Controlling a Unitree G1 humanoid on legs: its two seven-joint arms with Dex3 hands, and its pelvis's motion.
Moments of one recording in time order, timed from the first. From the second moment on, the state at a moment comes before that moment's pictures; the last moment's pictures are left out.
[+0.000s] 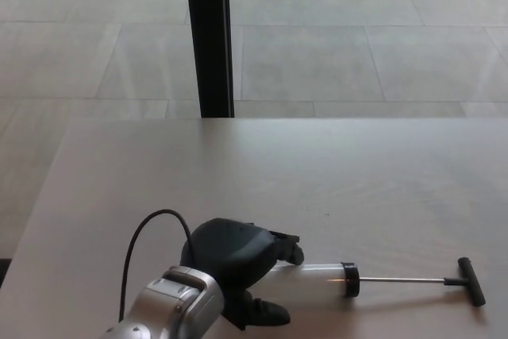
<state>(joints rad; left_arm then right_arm) -0.46 0.42 -0.77 0.12 0.74 0.26 -0.07 -0.20 -0.36 -0.40 0.15 0.22 -0.13 0.11</state>
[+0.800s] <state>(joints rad) -0.46 0.27 -0.69 0.32 0.87 0.27 0.15 -0.21 -0.35 -0.40 0.11 0.23 -0.14 0.07</state>
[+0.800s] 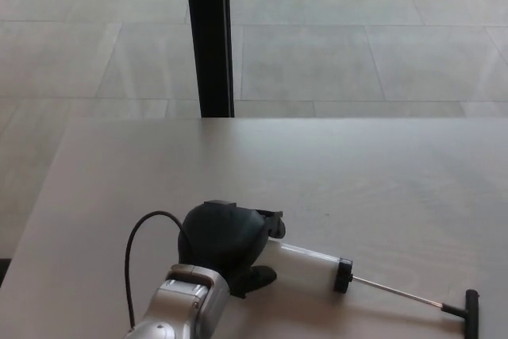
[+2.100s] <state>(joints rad) -0.50 0.25 -0.74 0.37 1.00 0.30 -0.02 -0.29 -0.37 -0.37 0.10 0.20 -0.13 0.05</state>
